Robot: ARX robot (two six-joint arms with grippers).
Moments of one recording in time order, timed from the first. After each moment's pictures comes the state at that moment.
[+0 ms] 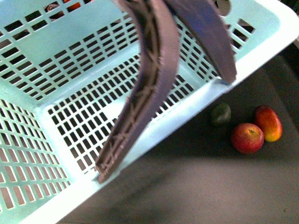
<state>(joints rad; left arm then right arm) -0.50 1.34 1.02 -0.23 0.11 -1.07 0.00 0.01 0.02 0.00 0.00 0.00</state>
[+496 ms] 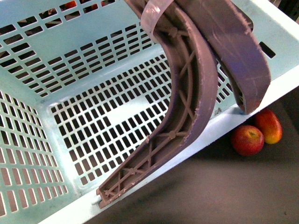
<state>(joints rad) -0.57 1.34 1.02 -0.24 0.09 -1.02 0.00 0.01 0.02 0.00 0.00 0.00</state>
